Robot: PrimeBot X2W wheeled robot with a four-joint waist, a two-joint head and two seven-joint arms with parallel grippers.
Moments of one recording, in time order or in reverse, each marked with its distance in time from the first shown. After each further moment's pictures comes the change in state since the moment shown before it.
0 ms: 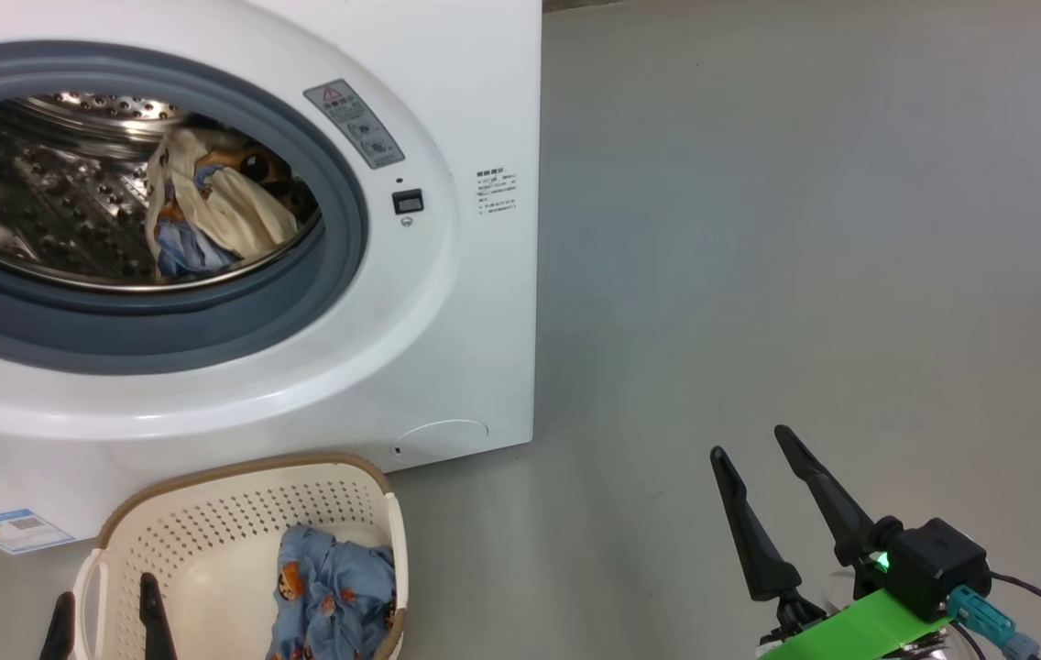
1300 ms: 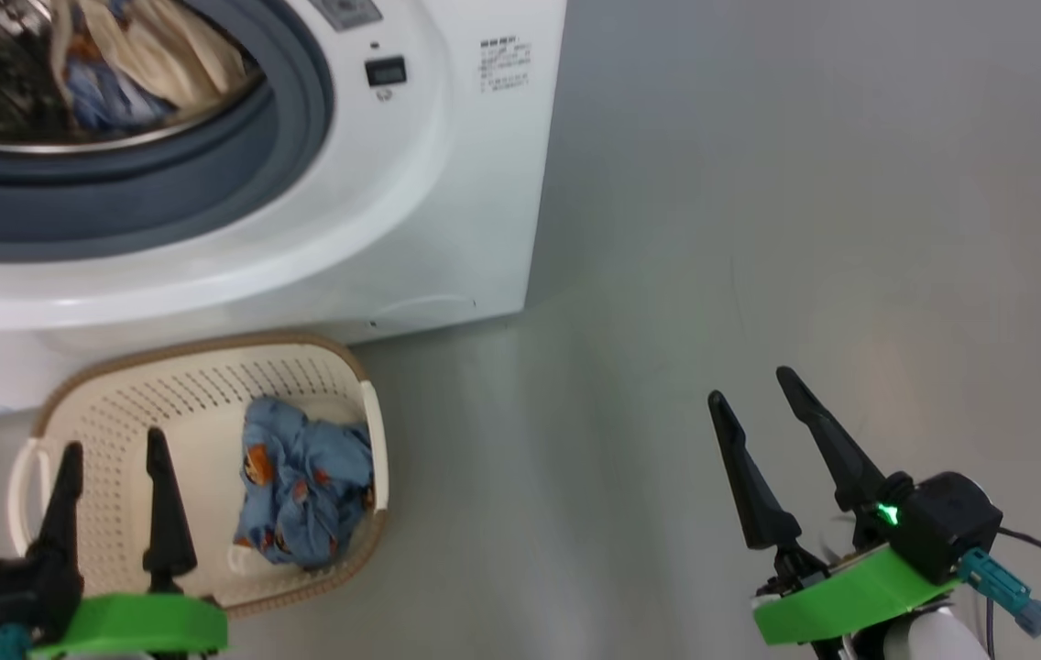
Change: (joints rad) left arm -0.265 0.015 -0.036 0.107 -0.019 -0.023 -0.013; right arm -0.062 0.006 -0.002 -0.057 -0.014 0.000 0.000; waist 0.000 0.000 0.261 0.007
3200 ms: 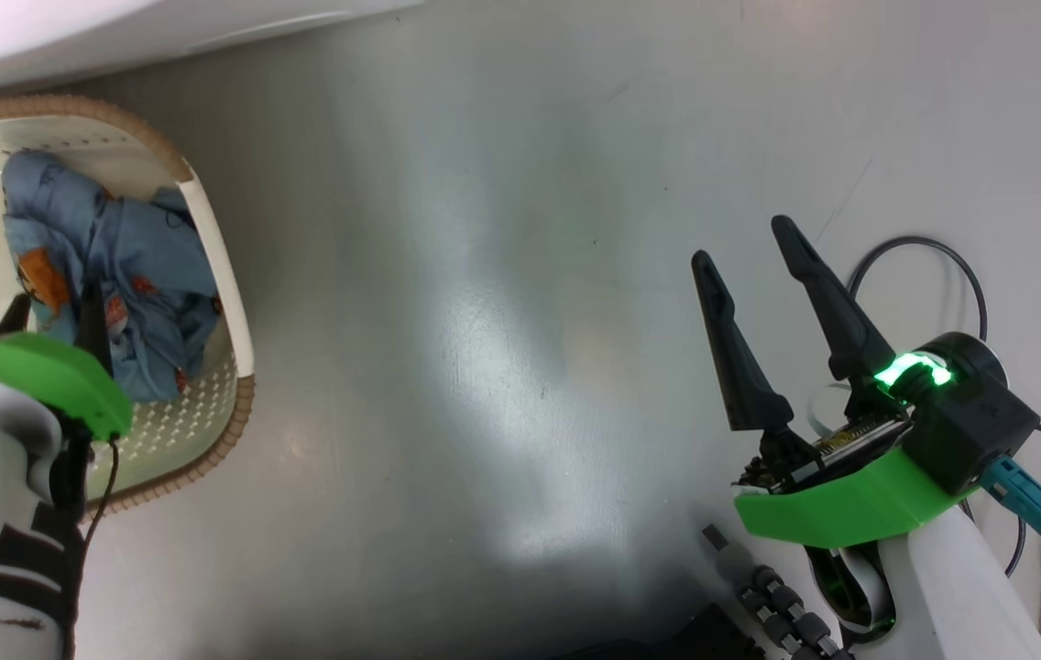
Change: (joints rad) left arm -0.812 0.135 -0.026 1.097 -0.042 -0.226 0.051; right arm -0.201 0.021 0.018 -0.073 -0.022 0.000 0.000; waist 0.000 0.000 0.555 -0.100
